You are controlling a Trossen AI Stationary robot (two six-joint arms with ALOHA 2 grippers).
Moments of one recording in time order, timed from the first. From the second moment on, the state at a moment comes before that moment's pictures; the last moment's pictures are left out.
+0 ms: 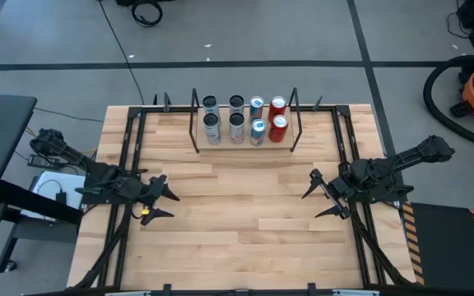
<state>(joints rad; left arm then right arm) -0.49 0.41 0.07 -0.11 -0.17 -0.36 0.29 0.30 0.01 0.26 -0.26 -0.03</state>
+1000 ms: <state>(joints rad) -0.30 0.29 0.07 -0.10 -0.17 -0.35 0.14 0.13 0.01 0.26 -0.26 -0.03</state>
